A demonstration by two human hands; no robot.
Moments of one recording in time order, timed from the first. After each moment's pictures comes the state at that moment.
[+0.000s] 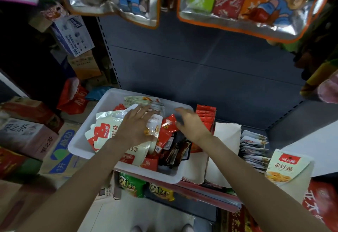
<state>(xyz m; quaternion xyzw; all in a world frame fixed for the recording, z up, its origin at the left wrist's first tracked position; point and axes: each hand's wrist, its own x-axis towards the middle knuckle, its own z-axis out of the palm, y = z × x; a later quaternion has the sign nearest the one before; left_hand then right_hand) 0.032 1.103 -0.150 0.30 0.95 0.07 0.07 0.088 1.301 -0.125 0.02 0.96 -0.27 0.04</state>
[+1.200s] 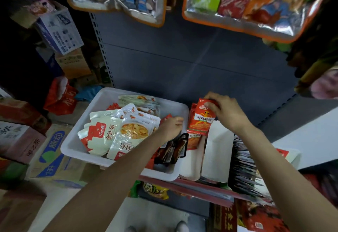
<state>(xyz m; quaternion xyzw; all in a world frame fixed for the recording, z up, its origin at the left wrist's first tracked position) 0.053 1.207 -0.158 0.17 0.83 0.43 0.30 0.117 1.368 -0.063 0.06 0.96 -0.27 -0.04</state>
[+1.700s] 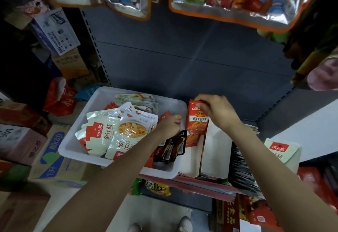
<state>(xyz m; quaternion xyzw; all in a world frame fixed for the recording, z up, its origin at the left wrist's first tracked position) 0.052 1.212 -0.166 0.17 0.85 0.39 0.31 0.115 1.361 -0.076 0.05 0.97 -0.24 -0.02</state>
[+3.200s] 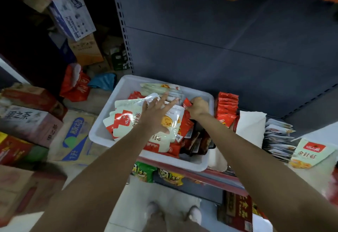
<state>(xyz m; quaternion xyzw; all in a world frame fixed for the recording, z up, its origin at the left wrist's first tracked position) 0.010 1.089 -0.184 0.31 0.94 0.04 0.13 0.031 1.252 -0.164 0.25 0.93 -0.24 0.10</state>
